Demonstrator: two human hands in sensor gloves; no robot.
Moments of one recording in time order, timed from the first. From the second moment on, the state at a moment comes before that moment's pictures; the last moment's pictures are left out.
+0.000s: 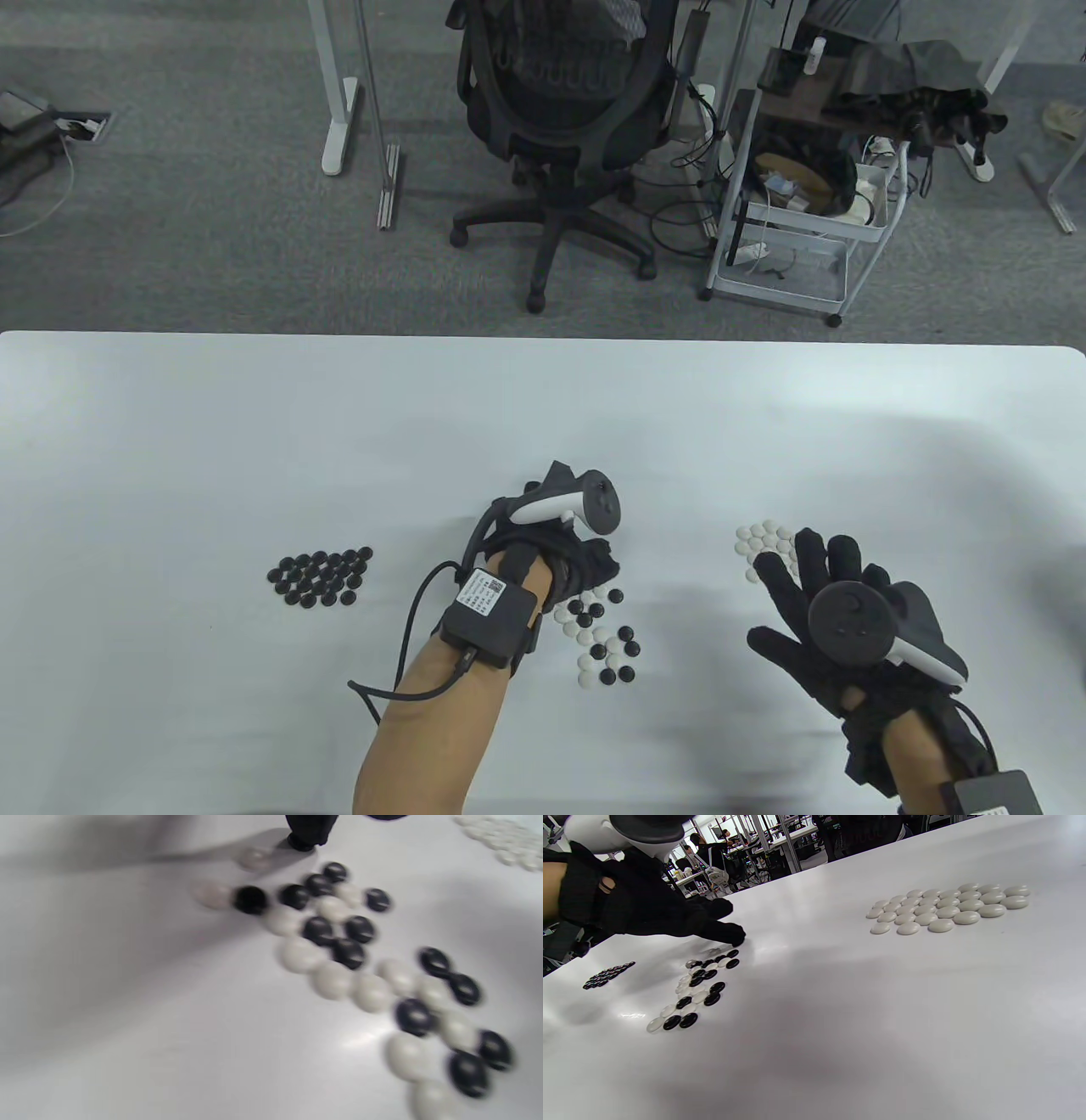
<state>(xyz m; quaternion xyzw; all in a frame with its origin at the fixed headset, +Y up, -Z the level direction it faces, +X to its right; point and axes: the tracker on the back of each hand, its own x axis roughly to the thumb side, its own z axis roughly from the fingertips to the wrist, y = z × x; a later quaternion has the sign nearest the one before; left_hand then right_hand) -0.033 -0.750 -0.401 -0.40 -0.15 0.03 0.90 0.272 -0.693 -0.263 0.19 0.17 0.96 0.14</state>
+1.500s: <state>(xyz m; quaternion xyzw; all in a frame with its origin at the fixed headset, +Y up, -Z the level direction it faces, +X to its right) -0.084 -0.722 -0.353 -0.42 -0.19 -0.01 0.89 0.269 -0.699 -0.264 0.19 0.18 0.96 0.13</state>
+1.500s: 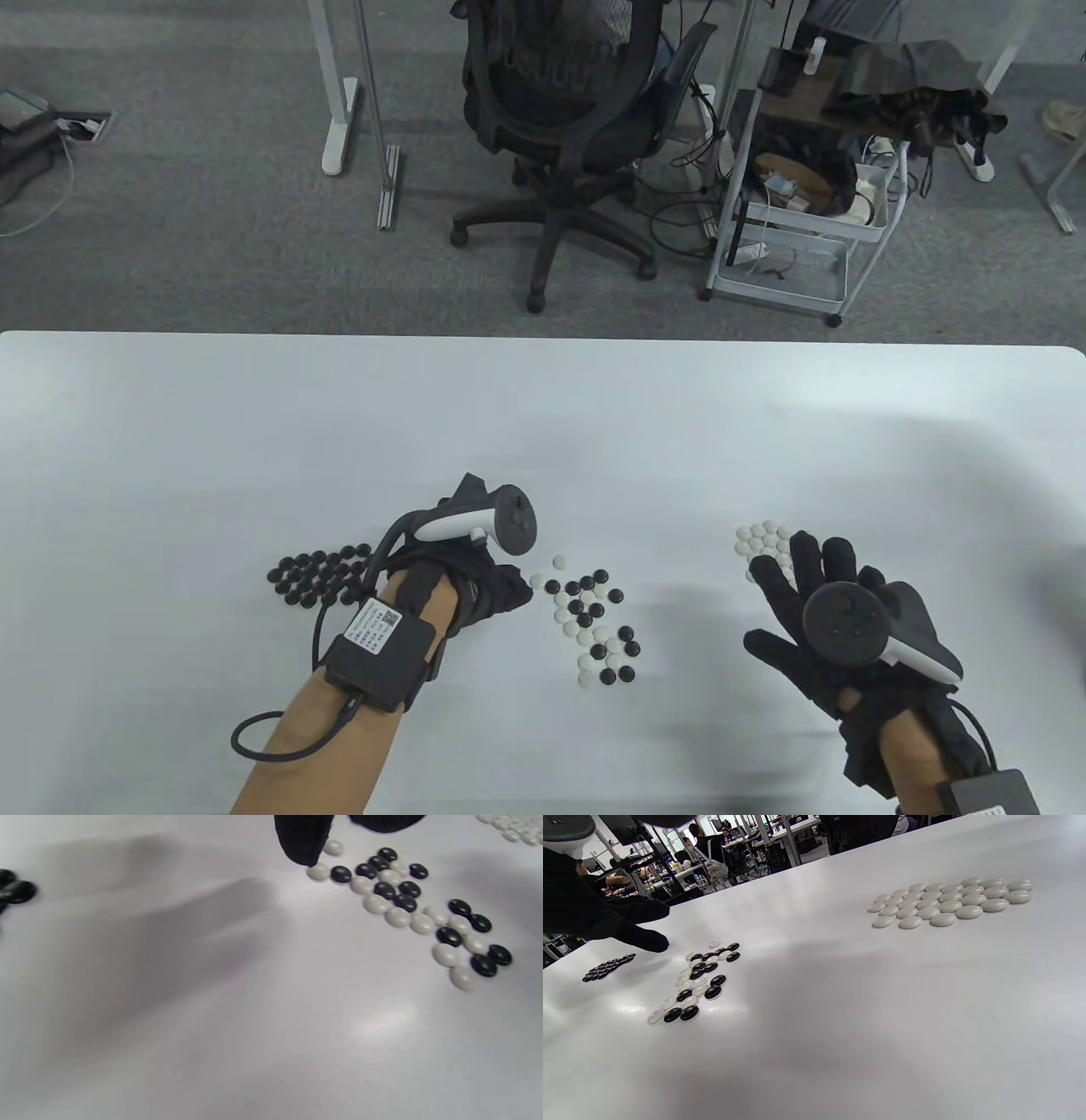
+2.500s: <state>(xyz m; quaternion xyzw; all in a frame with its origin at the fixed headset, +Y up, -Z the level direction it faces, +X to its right) -0.172 -0.735 -0.356 -0.43 -0.04 -0.01 0.90 0.272 -0.699 -0.264 0.19 0.18 0.96 0.13</state>
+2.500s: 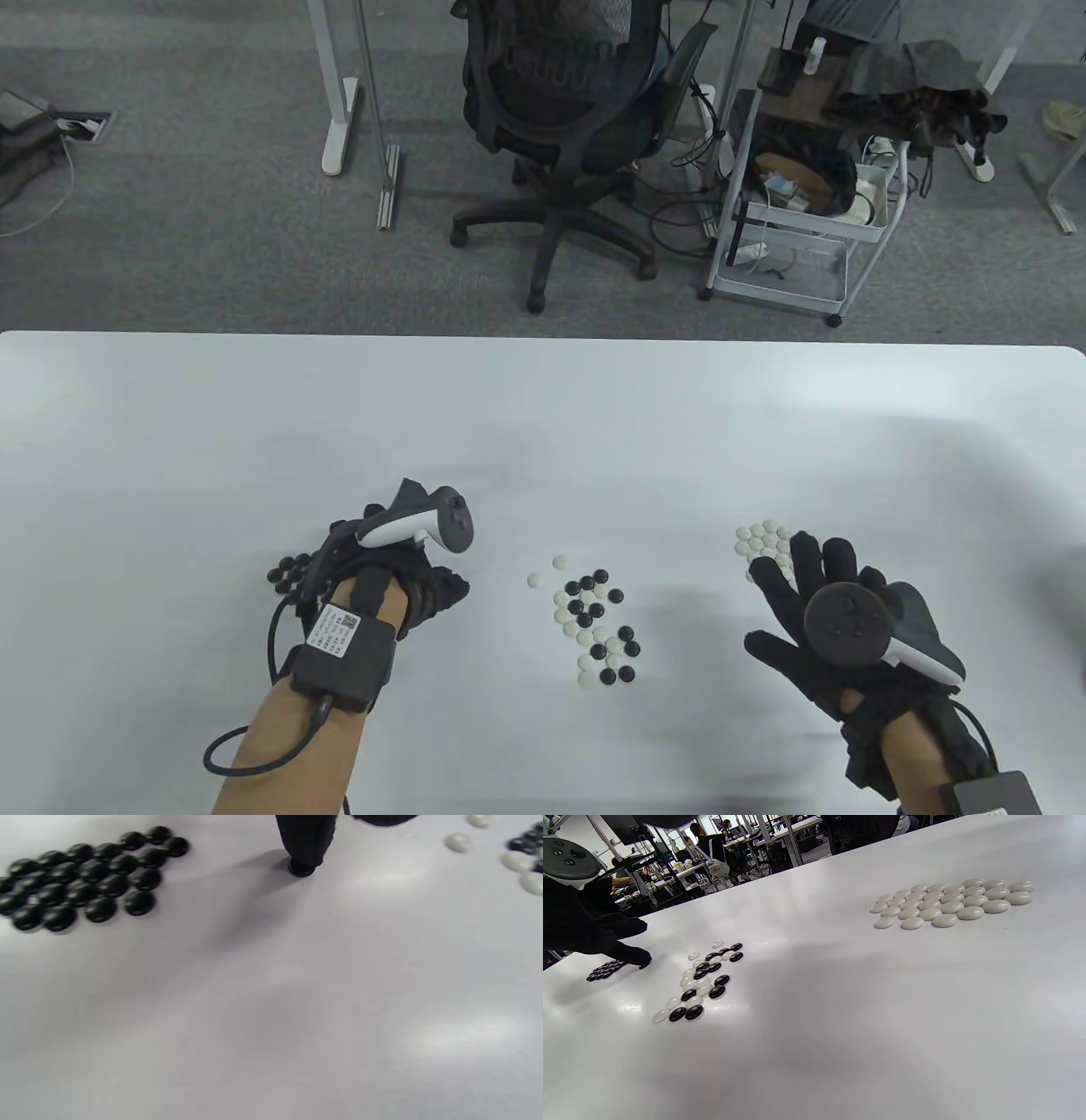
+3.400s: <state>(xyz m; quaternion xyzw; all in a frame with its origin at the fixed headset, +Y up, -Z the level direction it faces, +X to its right) -0.134 -0.683 -0.353 -0.37 -0.10 0.01 0.92 0.272 -0.700 -0.265 0.18 0.19 0.96 0.13</state>
